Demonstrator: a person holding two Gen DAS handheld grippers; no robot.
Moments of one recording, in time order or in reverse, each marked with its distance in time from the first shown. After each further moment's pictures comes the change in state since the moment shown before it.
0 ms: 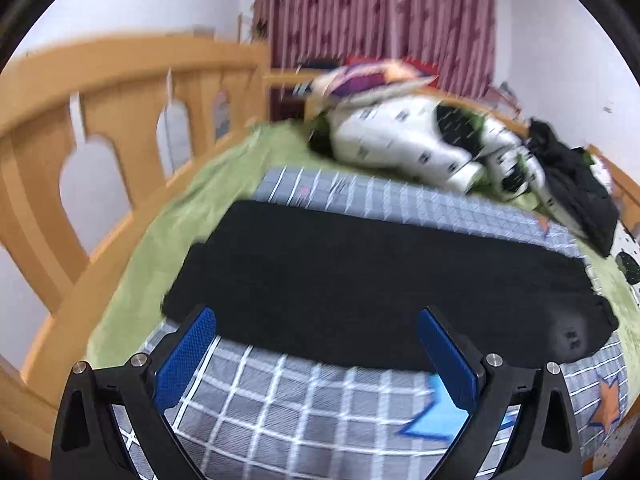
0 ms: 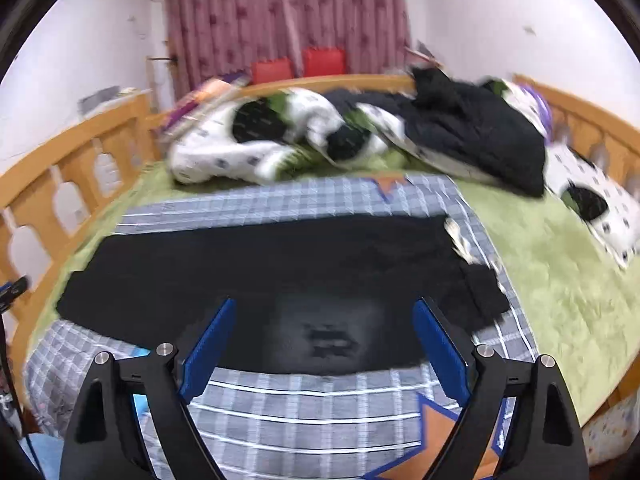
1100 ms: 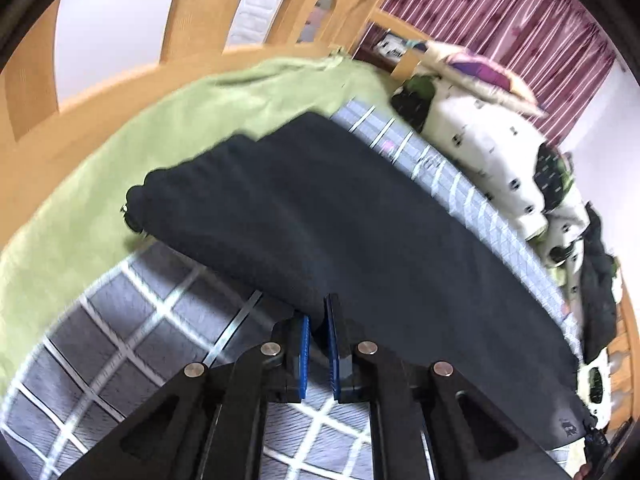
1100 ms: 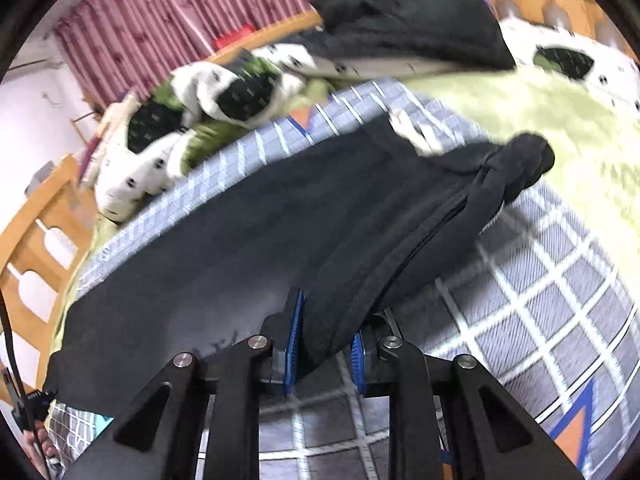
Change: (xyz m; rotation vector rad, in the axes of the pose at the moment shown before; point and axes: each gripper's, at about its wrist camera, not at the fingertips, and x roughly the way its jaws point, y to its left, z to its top) left arm 0.122 0.092 -0.007 -0.425 0.142 -0.087; right arm 0.143 -0.097 -0.034 0.359 0.072 0.049
